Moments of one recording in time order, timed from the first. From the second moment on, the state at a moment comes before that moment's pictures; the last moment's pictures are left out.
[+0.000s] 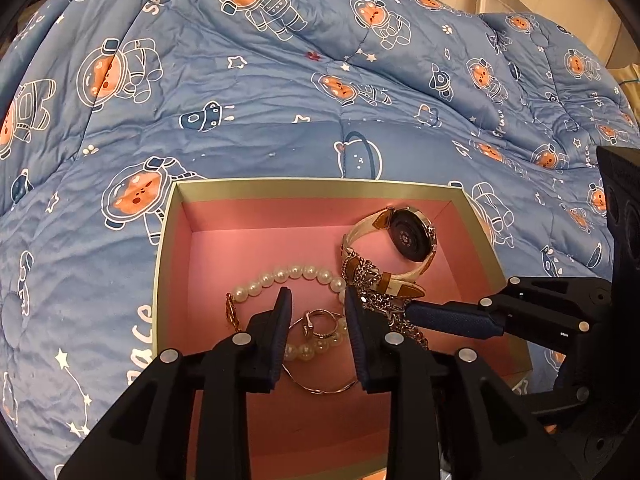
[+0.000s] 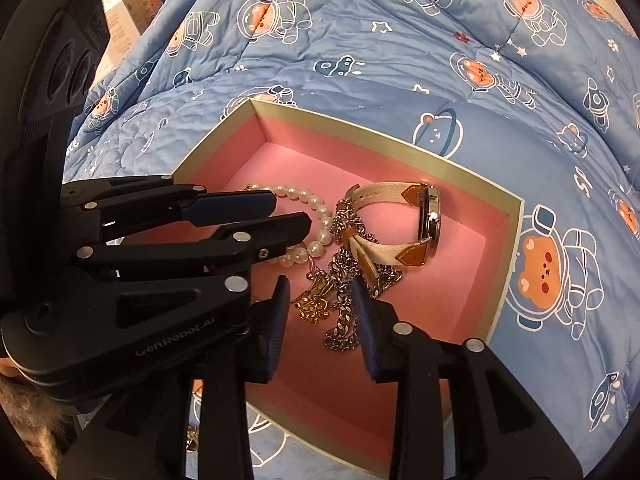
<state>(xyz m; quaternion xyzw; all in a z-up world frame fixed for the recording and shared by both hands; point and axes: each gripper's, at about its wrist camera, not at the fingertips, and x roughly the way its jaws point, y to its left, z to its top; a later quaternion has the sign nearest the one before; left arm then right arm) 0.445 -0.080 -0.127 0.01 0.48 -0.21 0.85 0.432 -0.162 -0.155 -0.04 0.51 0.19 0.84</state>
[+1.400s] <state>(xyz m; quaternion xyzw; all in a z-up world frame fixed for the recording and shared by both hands) 0.263 0.013 -0.110 -0.02 0.38 -0.18 0.91 0.284 -0.172 -0.137 -0.05 0.43 0.21 0.88</state>
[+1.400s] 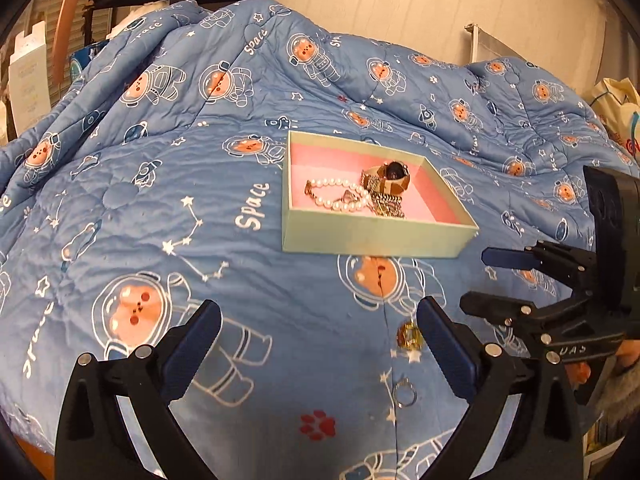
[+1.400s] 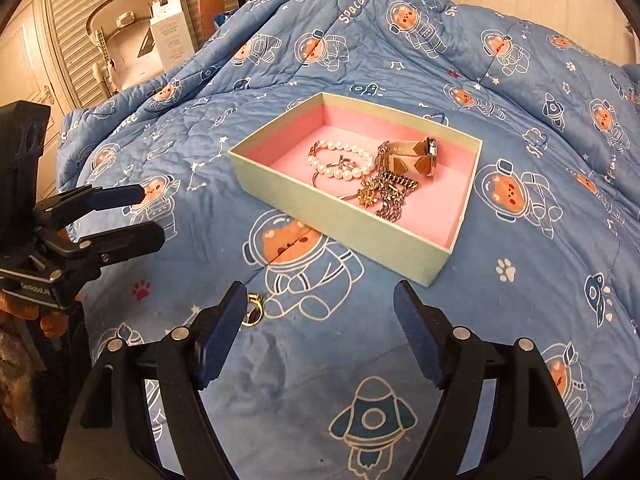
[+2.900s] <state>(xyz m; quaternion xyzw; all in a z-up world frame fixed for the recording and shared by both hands) 0.216 -0.017 -0.151 0.04 0.40 -0.18 0.90 0.268 -0.126 -0.177 -0.12 0.43 0.29 0.84</state>
